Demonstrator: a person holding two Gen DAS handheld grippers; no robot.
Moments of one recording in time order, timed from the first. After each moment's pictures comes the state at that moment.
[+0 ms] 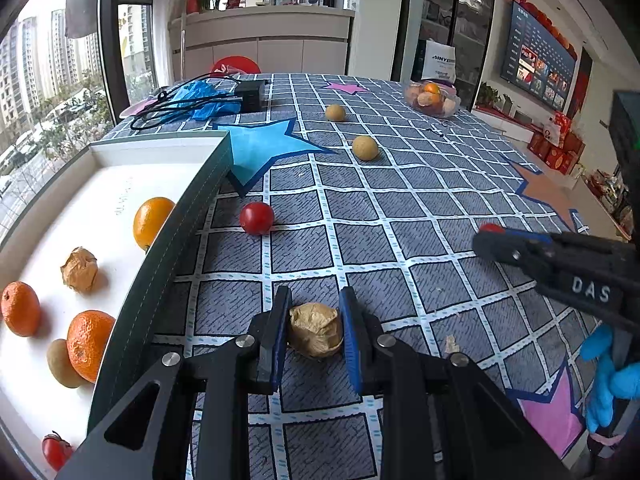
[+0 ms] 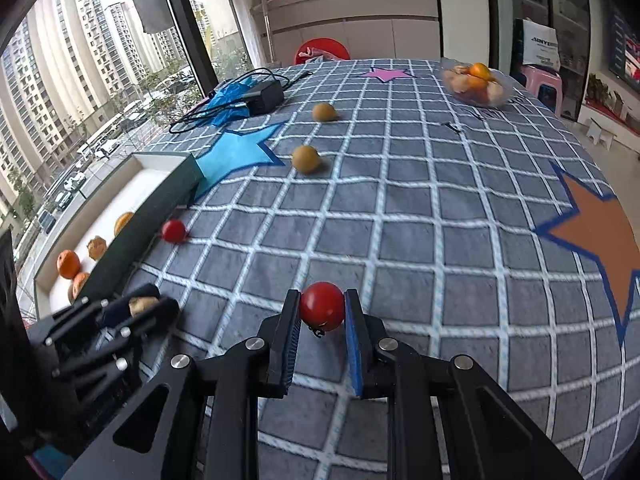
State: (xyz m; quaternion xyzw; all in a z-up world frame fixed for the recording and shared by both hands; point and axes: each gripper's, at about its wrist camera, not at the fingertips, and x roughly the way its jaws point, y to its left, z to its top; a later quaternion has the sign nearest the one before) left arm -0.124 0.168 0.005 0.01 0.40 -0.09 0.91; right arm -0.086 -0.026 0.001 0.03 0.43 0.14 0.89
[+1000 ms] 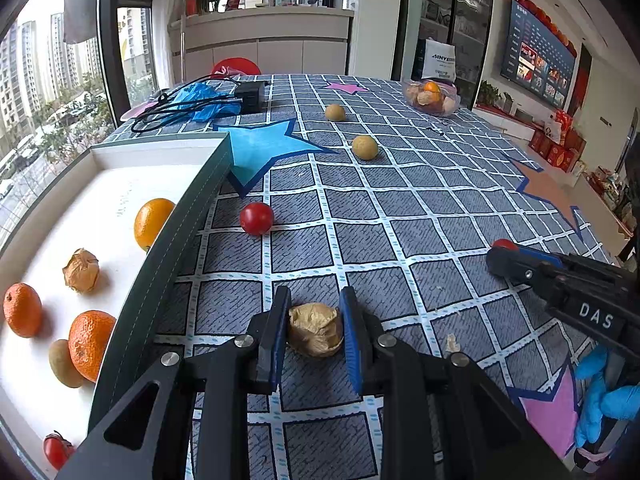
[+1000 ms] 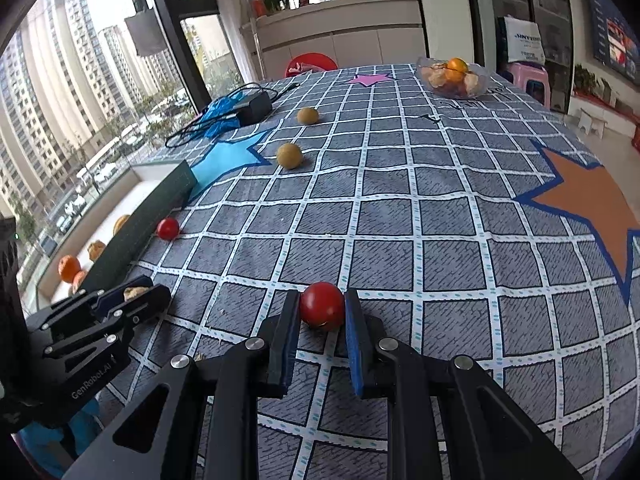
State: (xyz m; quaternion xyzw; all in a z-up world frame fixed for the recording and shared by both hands) left arm -0.125 0.167 0.005 0.01 0.40 -0.09 0.91; right arm -0.105 -0.046 -0.009 0.08 0.40 0.13 0.90
